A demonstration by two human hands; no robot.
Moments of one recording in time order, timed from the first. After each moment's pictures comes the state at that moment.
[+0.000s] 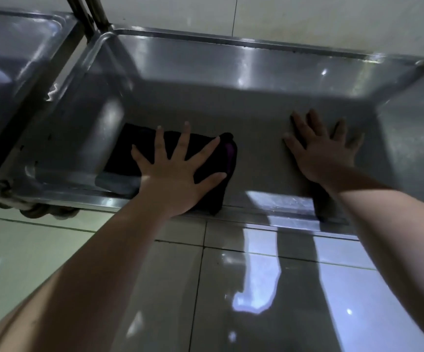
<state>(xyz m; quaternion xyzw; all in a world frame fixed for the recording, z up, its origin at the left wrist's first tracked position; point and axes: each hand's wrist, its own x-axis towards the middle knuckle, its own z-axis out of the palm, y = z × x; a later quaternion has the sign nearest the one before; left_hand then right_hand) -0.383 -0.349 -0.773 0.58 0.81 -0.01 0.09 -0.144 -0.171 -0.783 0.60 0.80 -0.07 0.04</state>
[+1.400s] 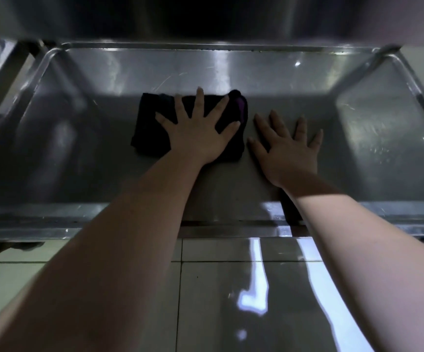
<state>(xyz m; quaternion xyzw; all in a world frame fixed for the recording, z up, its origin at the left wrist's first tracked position) -0.331 -0.196 -0.774 0.59 0.80 0.03 0.11 -0.146 -0.172 -0.791 0.60 0.80 -0.05 -0.03</state>
